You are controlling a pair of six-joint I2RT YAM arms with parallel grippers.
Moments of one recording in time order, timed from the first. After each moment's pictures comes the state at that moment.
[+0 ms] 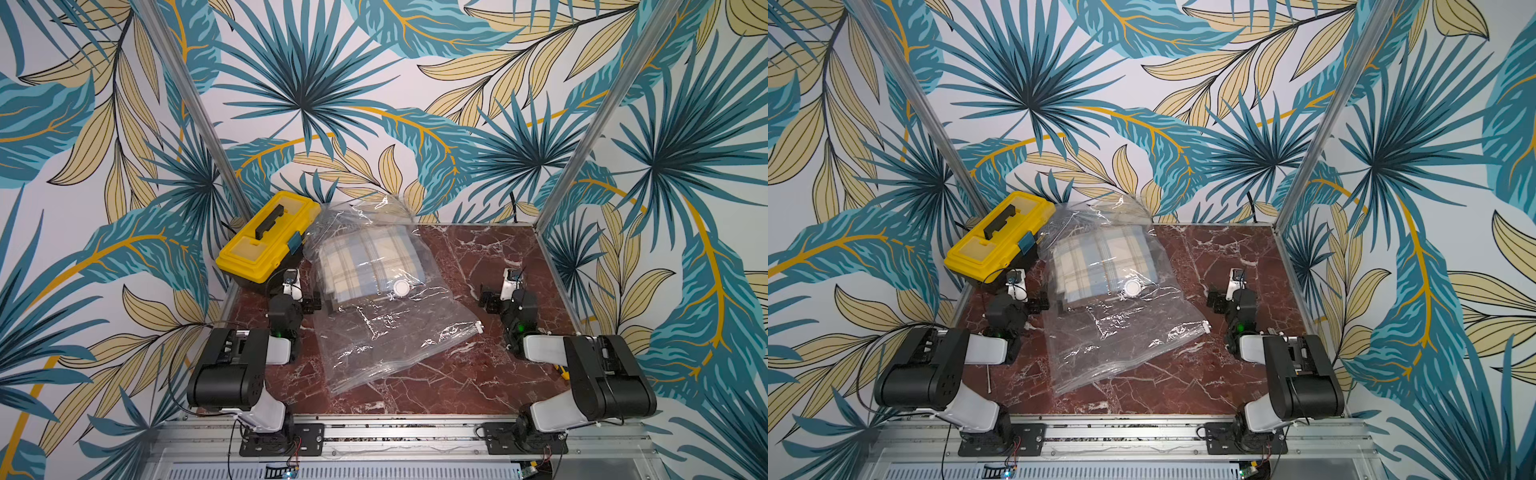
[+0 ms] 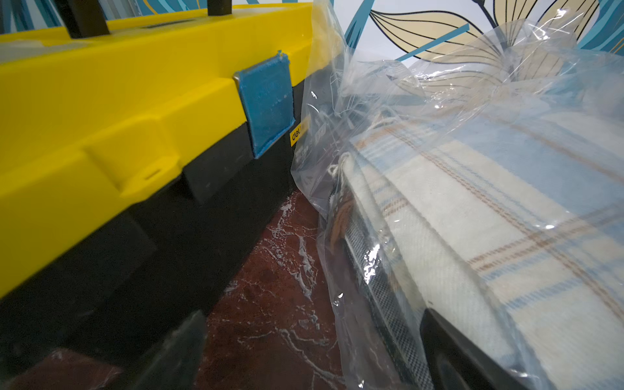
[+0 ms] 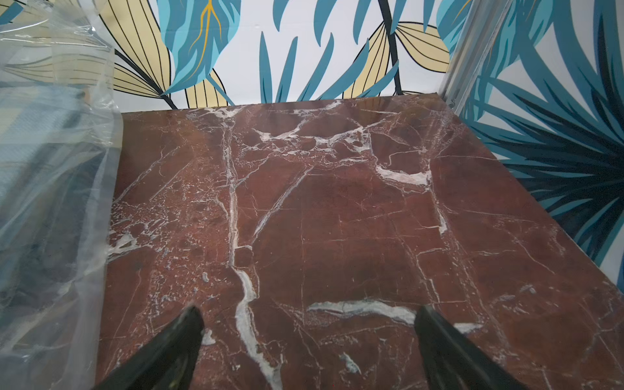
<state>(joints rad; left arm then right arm) 0.01 1.57 0.35 0.98 -0.03 0.00 0.00 1.51 0.40 0.76 0.10 0.06</state>
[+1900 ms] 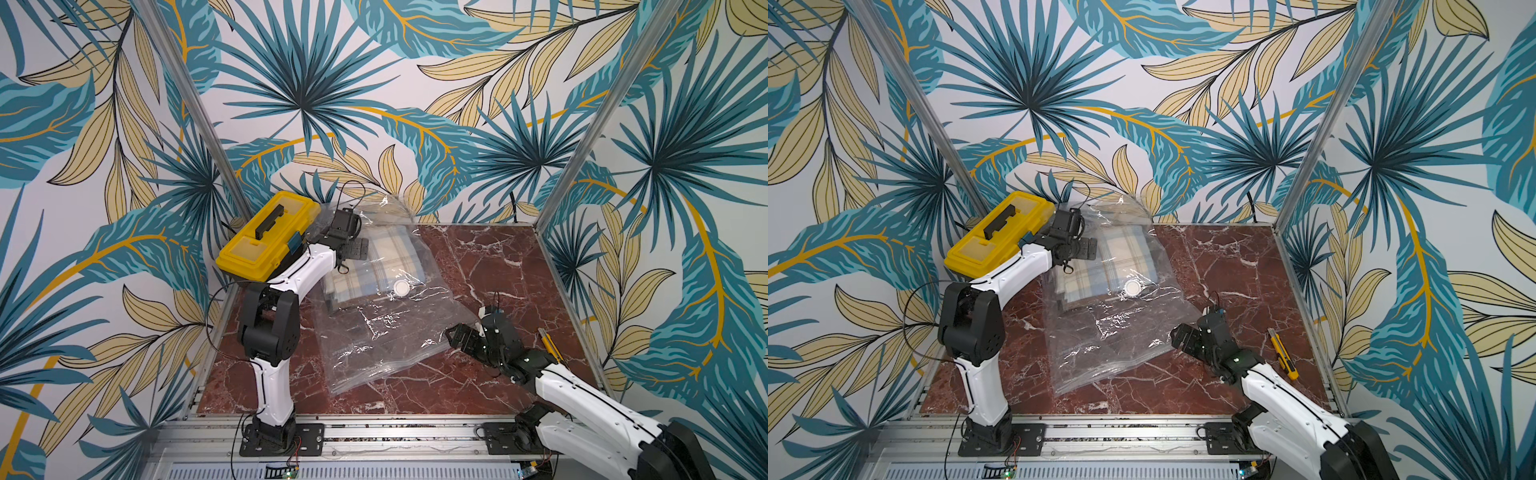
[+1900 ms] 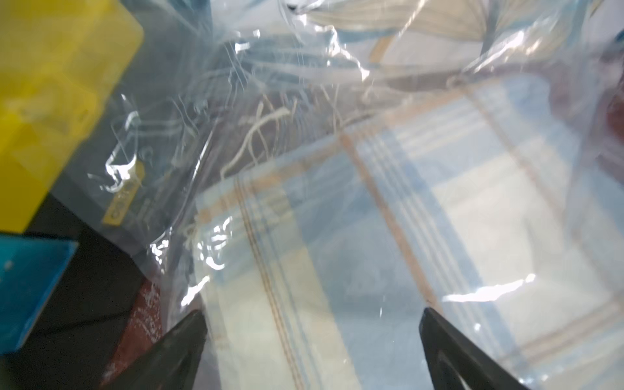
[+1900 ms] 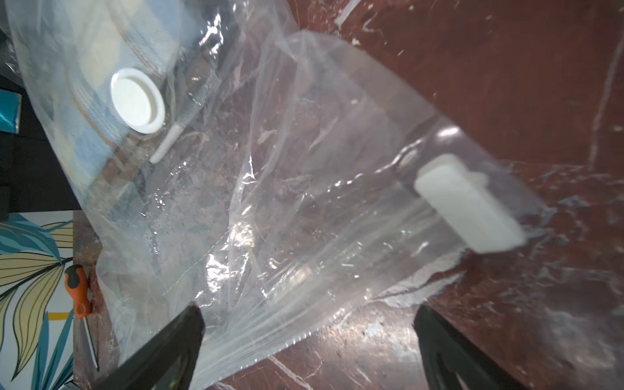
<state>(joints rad) -0.29 1.98 1.69 -0.48 -0.21 -0.18 0.50 0.98 0.40 -0.22 -0.01 0.89</state>
